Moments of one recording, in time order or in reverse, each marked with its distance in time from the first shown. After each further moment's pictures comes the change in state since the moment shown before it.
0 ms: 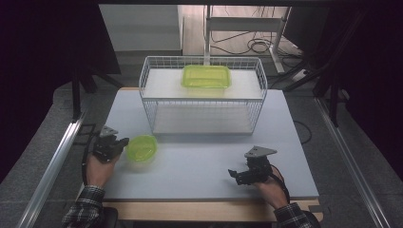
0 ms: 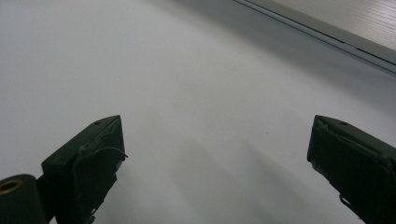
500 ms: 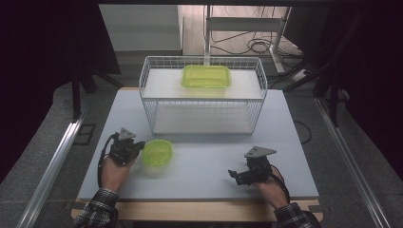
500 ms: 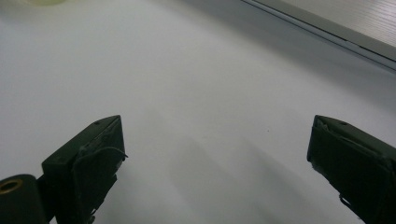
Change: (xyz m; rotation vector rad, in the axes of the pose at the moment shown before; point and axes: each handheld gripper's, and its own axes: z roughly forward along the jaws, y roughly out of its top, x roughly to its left) left arm -0.051 0.011 0.009 0.020 -0.060 0.057; right arm 0.000 0.000 0.000 0.009 0.004 -0.004
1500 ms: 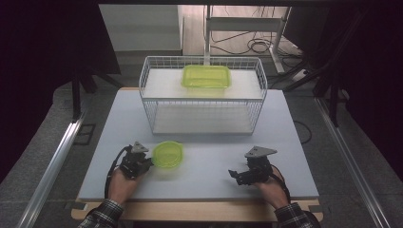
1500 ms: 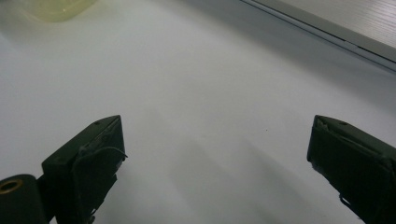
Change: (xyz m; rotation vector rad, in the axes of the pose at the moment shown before) left arm -0.037 -0.023 0.011 0.110 -0.127 0.057; right arm -0.001 0.000 -0.001 0.000 -0.001 -0.002
